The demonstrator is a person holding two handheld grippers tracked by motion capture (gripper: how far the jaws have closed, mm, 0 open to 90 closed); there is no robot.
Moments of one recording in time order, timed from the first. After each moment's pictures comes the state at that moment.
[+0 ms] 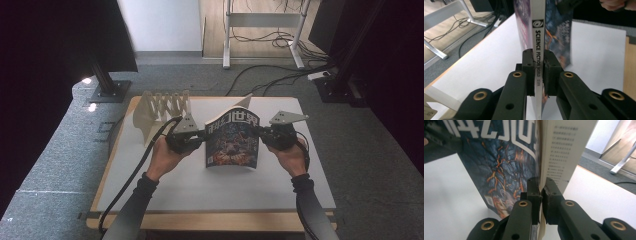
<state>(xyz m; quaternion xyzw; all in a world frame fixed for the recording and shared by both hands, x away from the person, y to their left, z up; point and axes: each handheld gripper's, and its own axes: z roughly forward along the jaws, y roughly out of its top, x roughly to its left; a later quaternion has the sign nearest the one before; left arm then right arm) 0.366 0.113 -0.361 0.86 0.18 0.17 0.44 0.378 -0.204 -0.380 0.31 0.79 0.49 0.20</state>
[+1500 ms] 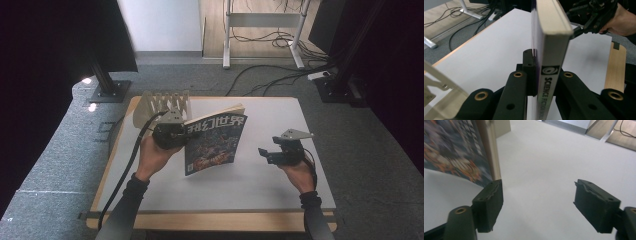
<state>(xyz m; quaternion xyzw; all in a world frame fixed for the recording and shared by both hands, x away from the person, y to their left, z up) 0.368 0.150 -0.341 0.85 0.23 0.13 0.46 0.372 -0.241 -0.452 0.39 0.79 0.44 0.20</state>
